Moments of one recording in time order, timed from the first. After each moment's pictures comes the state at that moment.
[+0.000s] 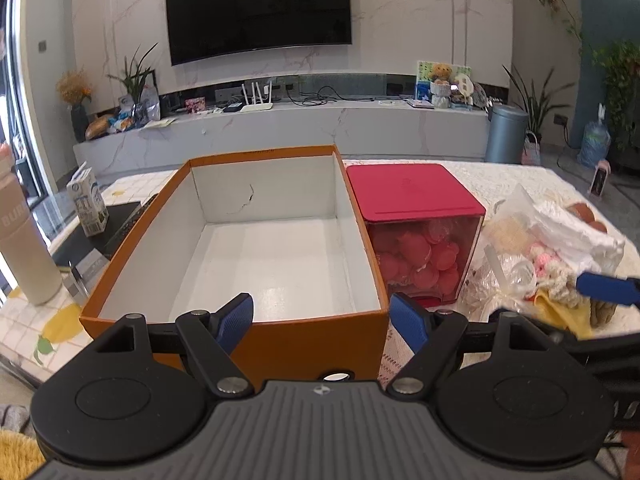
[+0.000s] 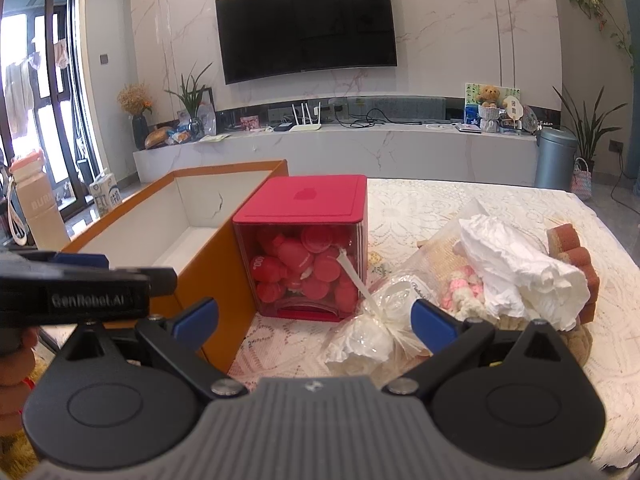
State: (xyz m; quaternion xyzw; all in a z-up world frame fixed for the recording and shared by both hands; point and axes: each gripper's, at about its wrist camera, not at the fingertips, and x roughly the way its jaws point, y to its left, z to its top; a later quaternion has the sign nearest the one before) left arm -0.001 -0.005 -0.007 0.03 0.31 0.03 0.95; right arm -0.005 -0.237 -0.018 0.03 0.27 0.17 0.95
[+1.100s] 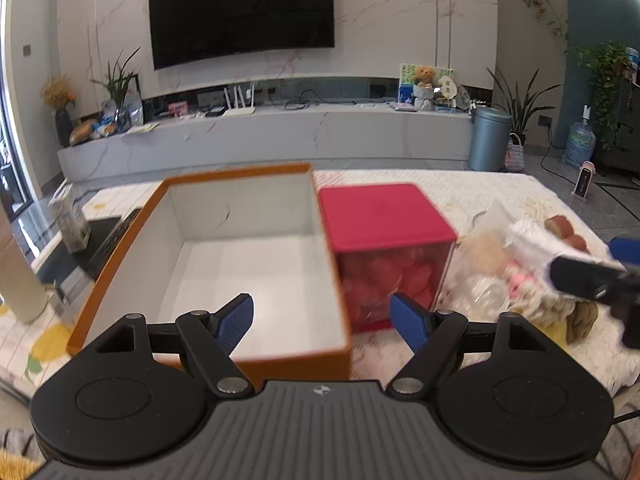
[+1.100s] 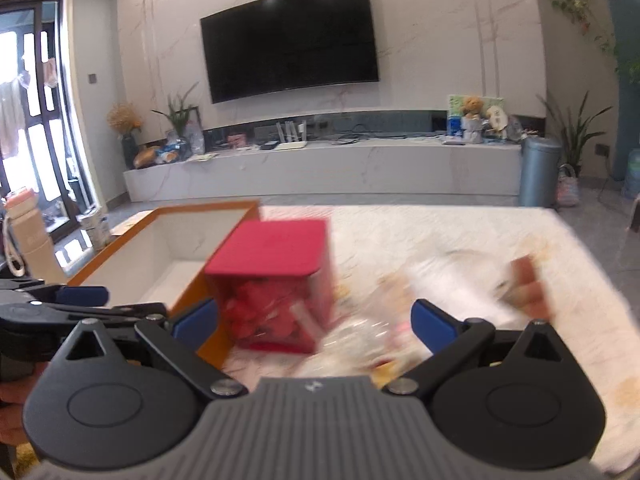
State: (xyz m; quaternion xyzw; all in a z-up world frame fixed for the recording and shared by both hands) left arm 0.015 -0.021 0.020 0.02 0.30 0.00 0.95; right arm 0.002 -0.283 0.032 0.03 0.26 0.14 0.96
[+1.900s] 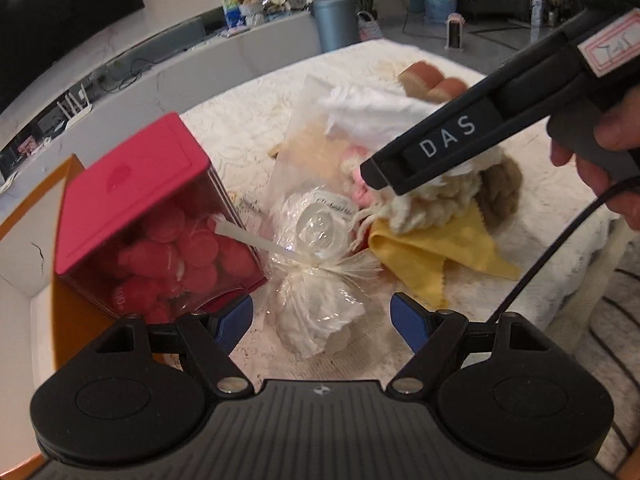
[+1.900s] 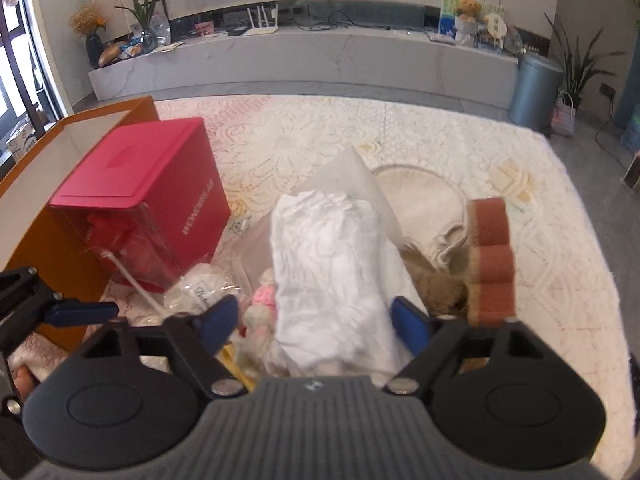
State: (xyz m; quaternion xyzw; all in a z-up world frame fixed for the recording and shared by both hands) left arm 0.072 -0.145 -0.063 0.19 0.41 -0.18 0.87; right arm 0.131 -0.336 -0.034 -0.02 0.43 0.13 0.89
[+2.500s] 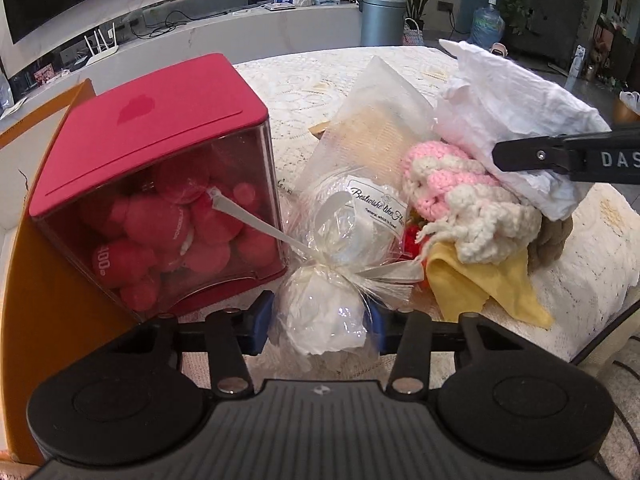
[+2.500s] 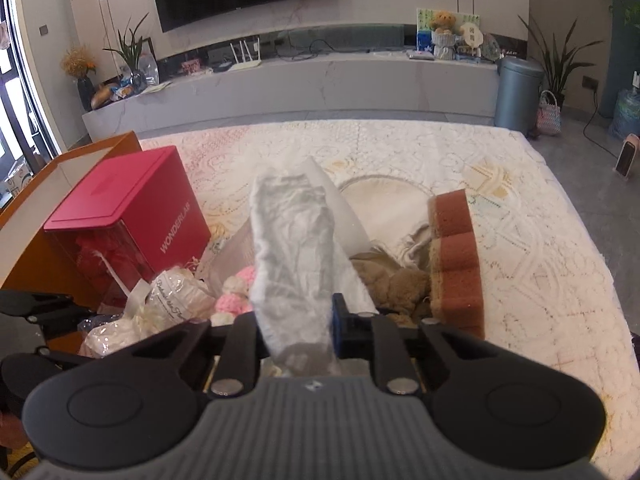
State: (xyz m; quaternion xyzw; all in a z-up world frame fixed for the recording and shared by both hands) left arm 0.098 -0.107 -0.070 0.08 0.44 -0.15 0.88; right arm 0.111 -0.369 -0.033 0.02 0.39 0.12 0.91
